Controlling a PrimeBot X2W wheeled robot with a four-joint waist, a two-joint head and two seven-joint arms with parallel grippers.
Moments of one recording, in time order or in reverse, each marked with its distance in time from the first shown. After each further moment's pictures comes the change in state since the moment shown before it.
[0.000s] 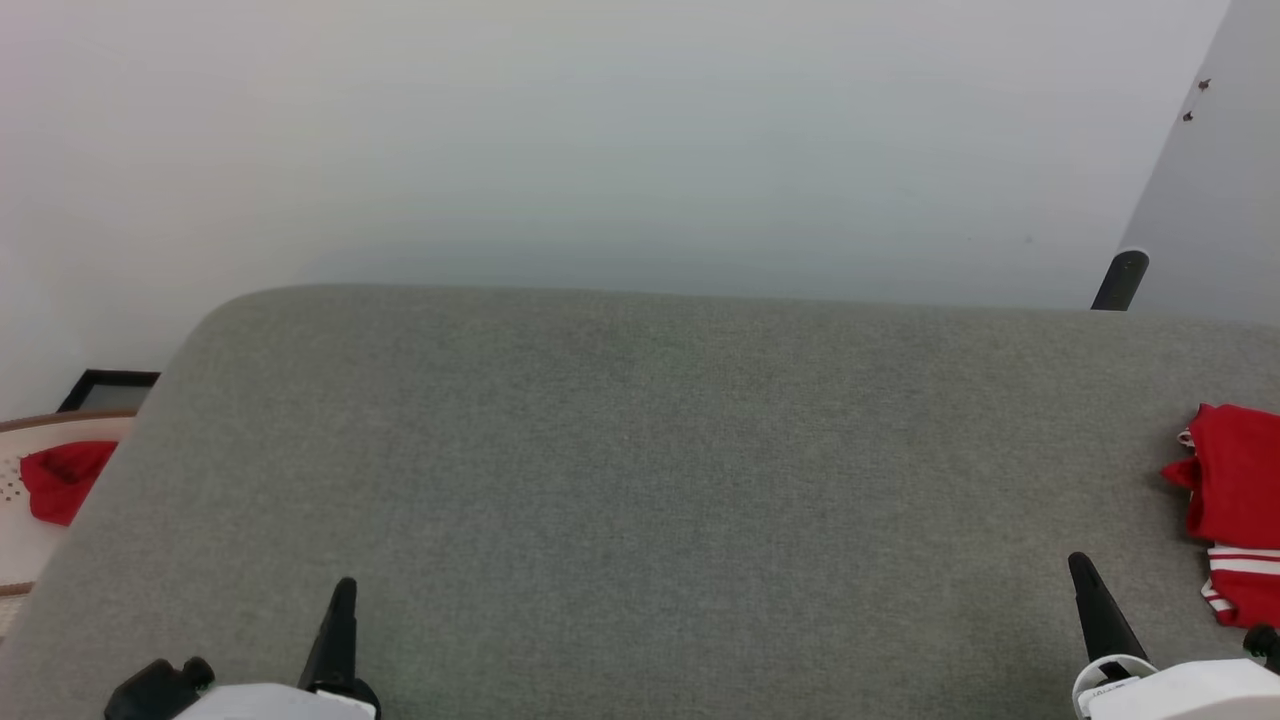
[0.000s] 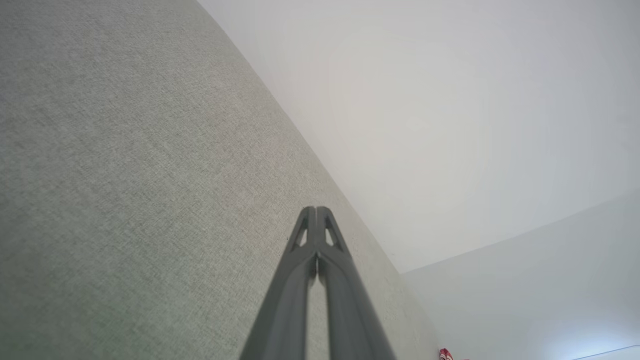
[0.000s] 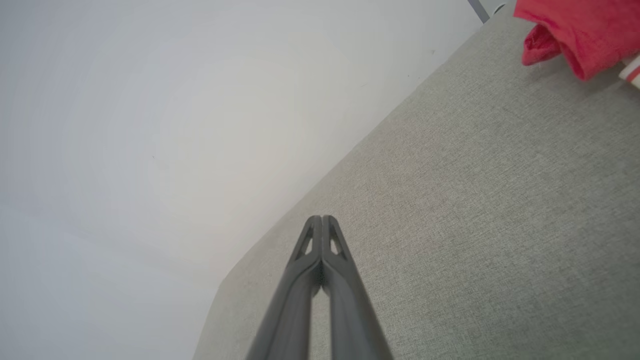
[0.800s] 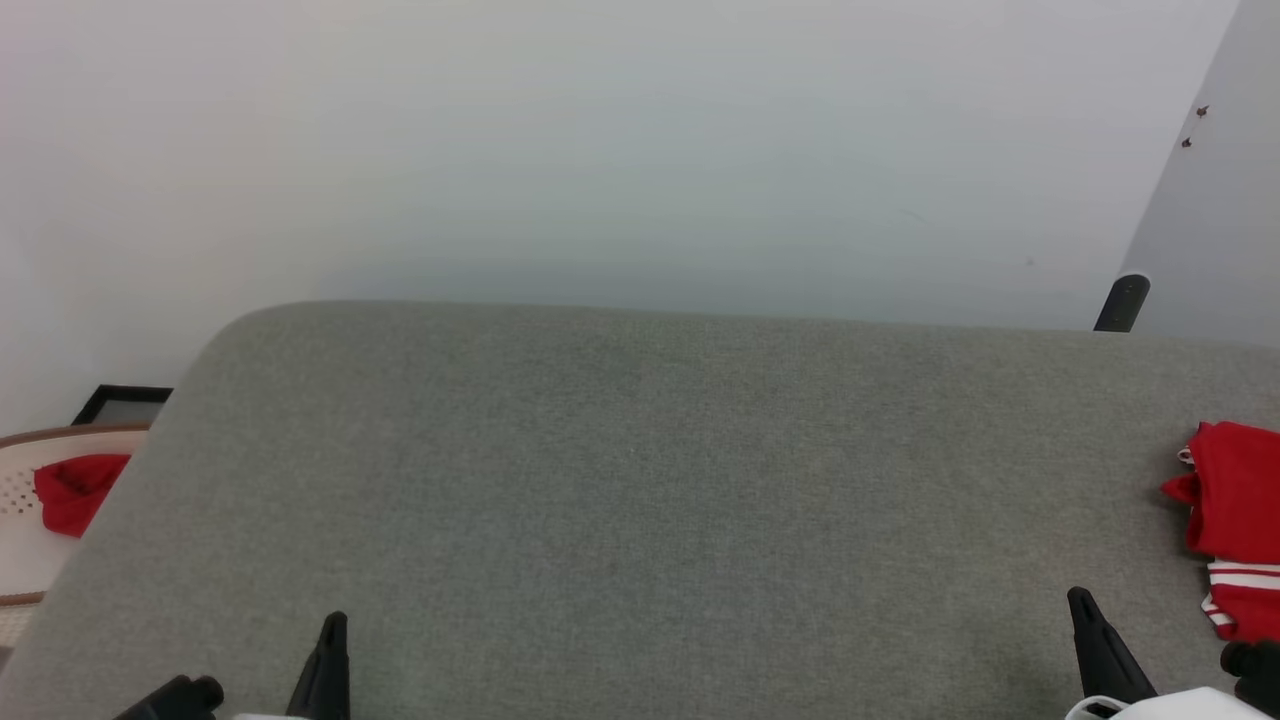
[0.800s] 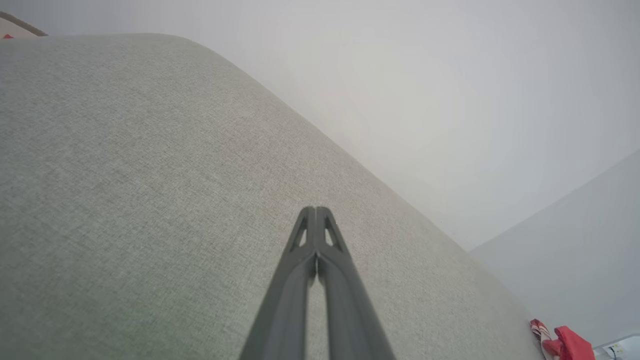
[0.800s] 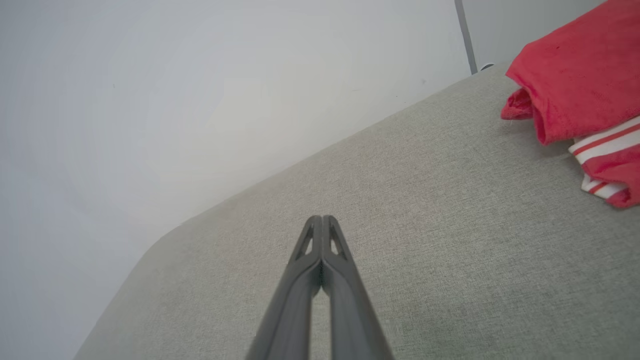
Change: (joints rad) left arm 0.042 0.026 -0.016 0.028 0.286 0.000 -0.079; right arm 0.060 0.000 0.005 -0.025 -0.337 0.000 -0.040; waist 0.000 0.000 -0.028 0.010
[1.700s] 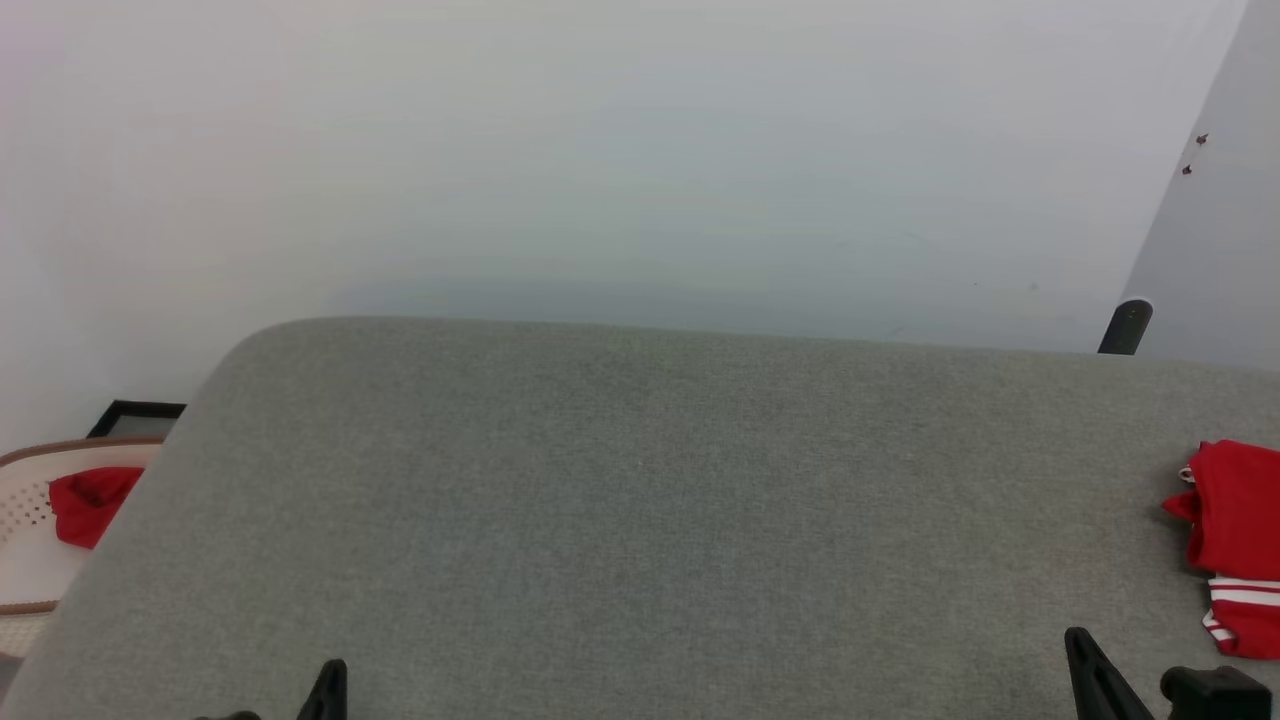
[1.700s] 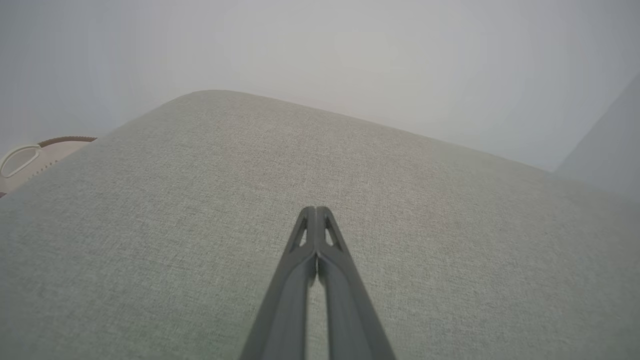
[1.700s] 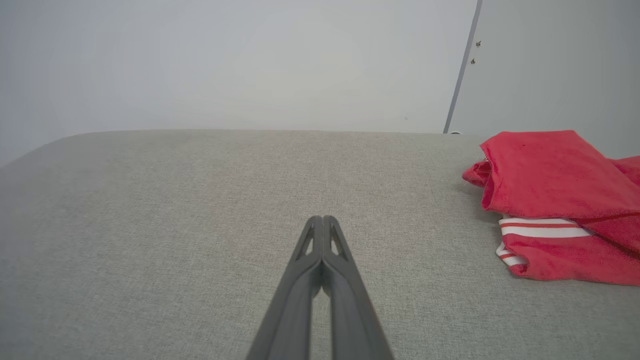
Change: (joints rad) left arm 0.057 0.036 -0.021 0.044 0.424 0.000 -0.114; right arm 0.065 0.000 0.001 -0.030 -0.510 0.000 -0.044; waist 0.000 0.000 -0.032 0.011
